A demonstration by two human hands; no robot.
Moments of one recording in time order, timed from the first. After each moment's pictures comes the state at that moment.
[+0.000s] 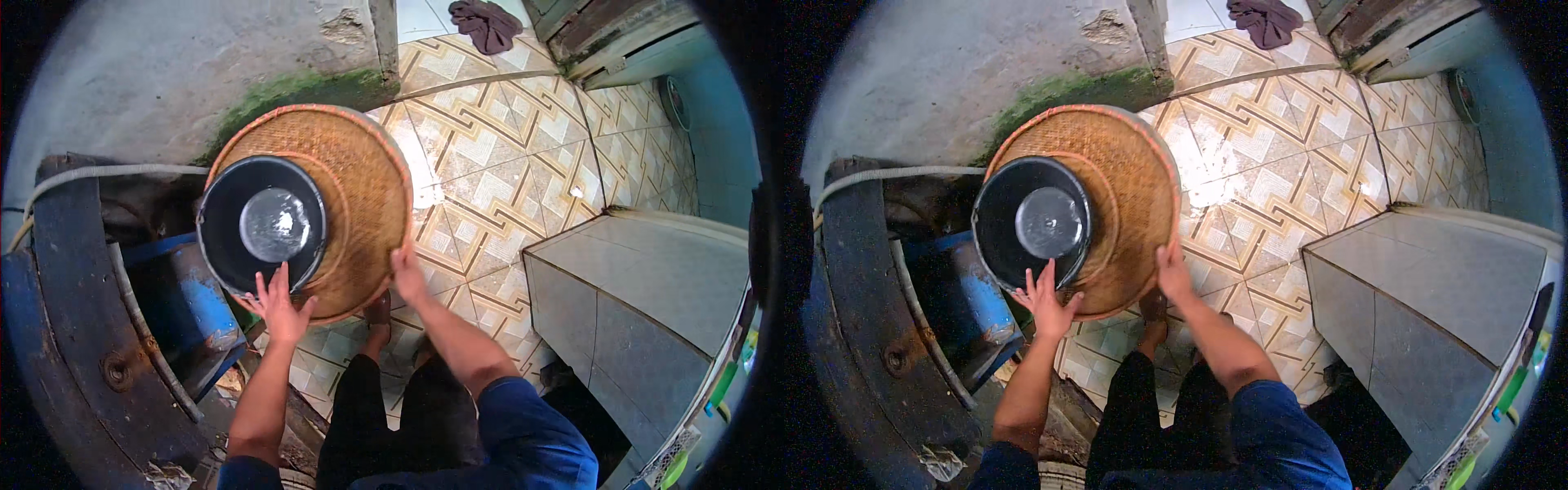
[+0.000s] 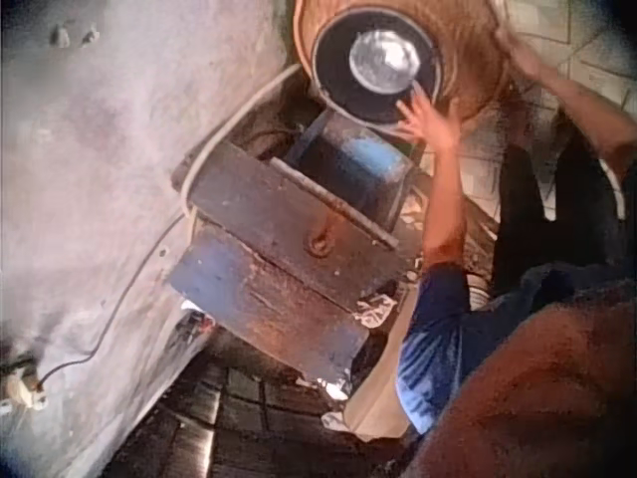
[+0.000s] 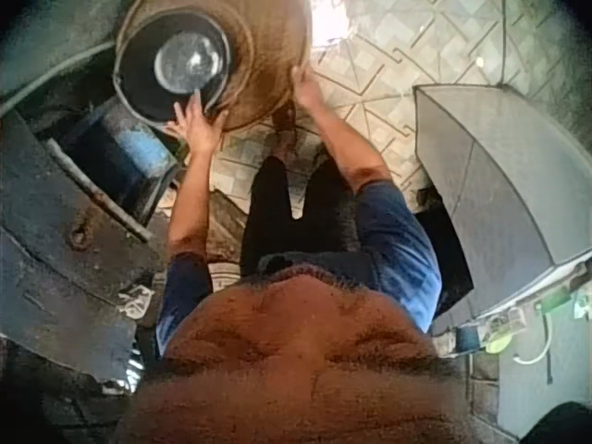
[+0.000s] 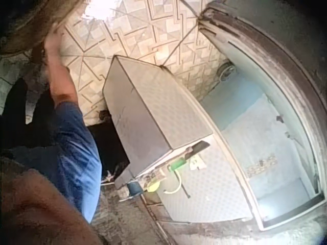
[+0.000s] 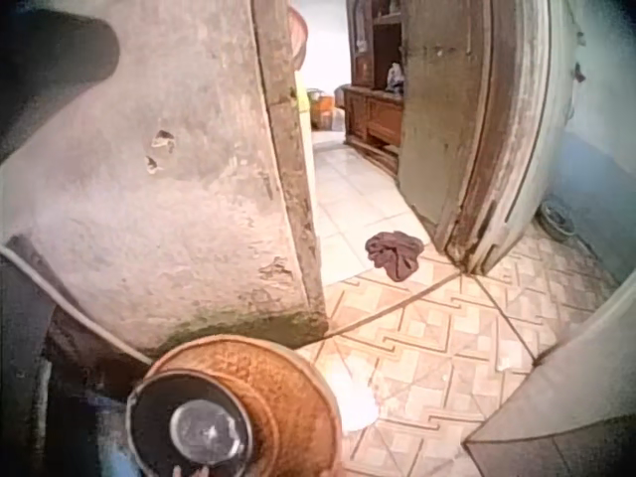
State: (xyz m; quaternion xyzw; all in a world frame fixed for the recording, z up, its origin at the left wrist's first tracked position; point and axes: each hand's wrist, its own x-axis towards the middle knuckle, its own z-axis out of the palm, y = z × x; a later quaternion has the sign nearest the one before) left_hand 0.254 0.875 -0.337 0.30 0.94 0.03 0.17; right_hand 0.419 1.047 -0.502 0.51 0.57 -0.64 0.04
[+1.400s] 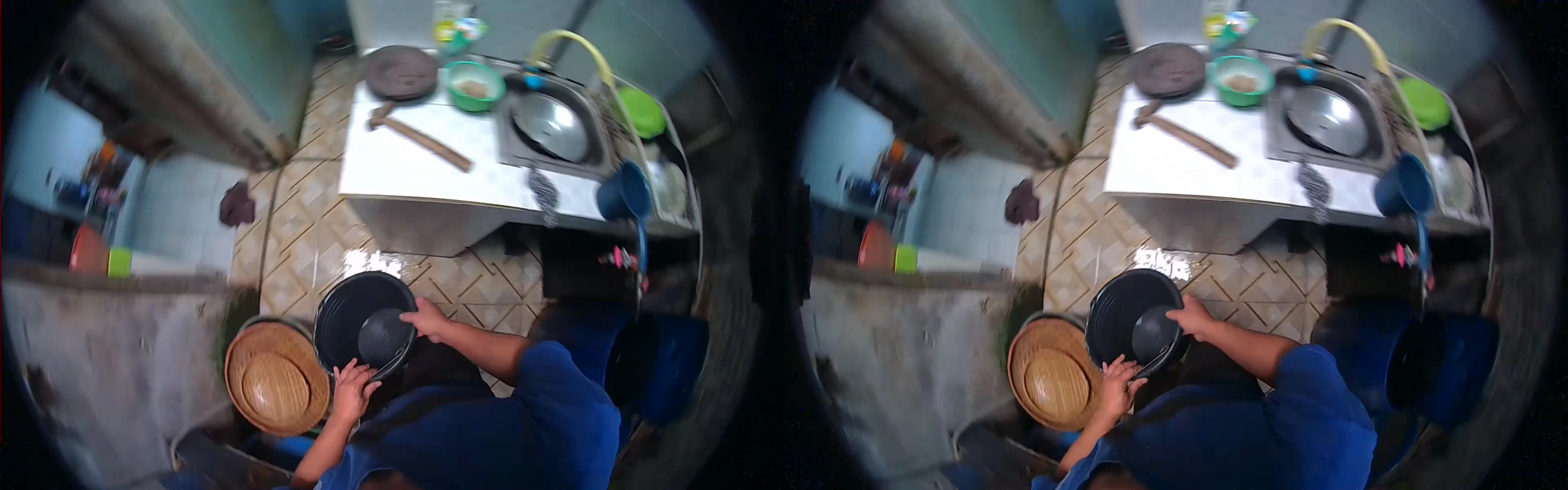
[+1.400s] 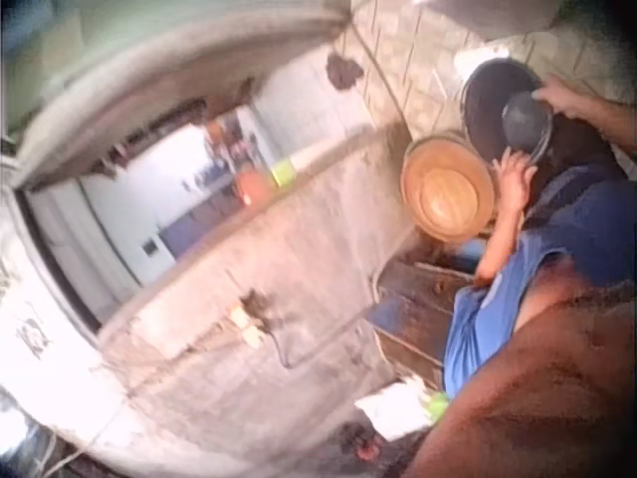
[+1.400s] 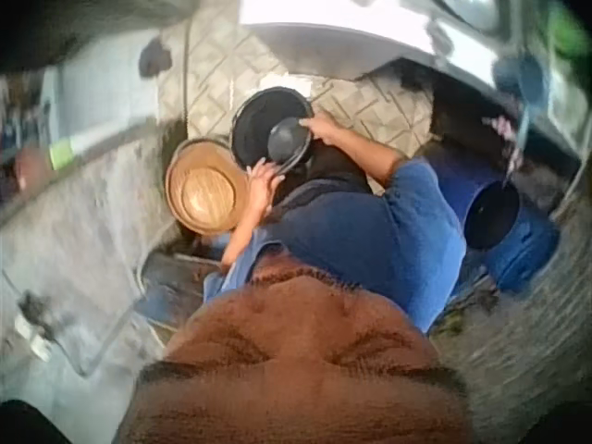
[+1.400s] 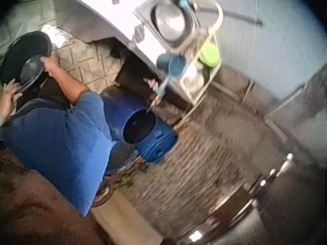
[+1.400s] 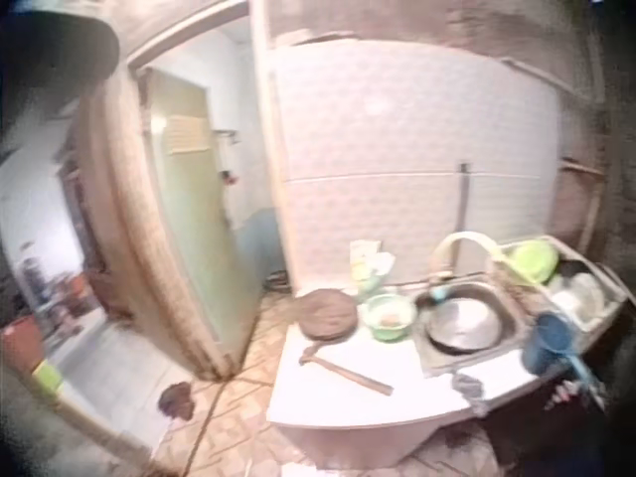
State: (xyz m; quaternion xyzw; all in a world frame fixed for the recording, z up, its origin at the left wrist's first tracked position) left_hand 0.577 0.927 -0.025 0.80 0.49 0.08 0.34; right_hand 0.839 0.994 -0.096 0.63 0.17 -0.69 -0.31
